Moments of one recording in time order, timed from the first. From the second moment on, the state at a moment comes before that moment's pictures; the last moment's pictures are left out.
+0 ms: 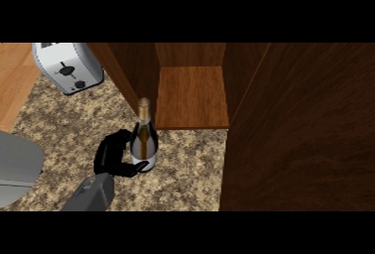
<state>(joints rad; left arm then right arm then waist) -0.47 0.08 0.22 -0.32 0.19 -0.31 -0.87 0.38 -0.06 0.26 -2.48 -0.13 0.21 0.26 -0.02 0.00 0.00</state>
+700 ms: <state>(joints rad) -0.33 0.12 0.07 -0.63 0.04 -0.06 -0.79 0.40 -0.07 0.23 -2.48 -0.12 0.21 0.27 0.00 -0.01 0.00</state>
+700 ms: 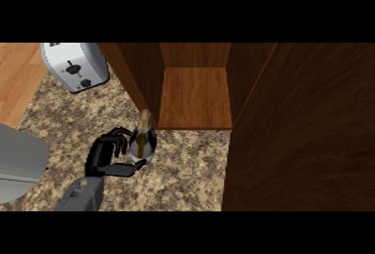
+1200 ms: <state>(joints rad) -0.31 0.05 -0.02 -0.98 0.01 0.07 -0.44 0.40 -0.06 0.22 -2.48 -0.12 0.22 0.27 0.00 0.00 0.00</state>
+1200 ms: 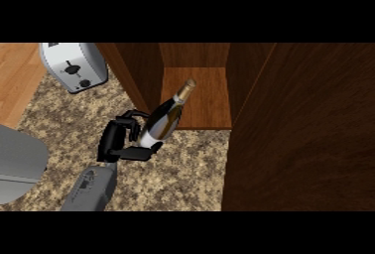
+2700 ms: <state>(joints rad) -0.41 0.13 -0.18 -0.99 -0.10 0.50 -0.08 0.45 -0.05 0.22 -2.45 -0.14 0.30 0.18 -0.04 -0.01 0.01</state>
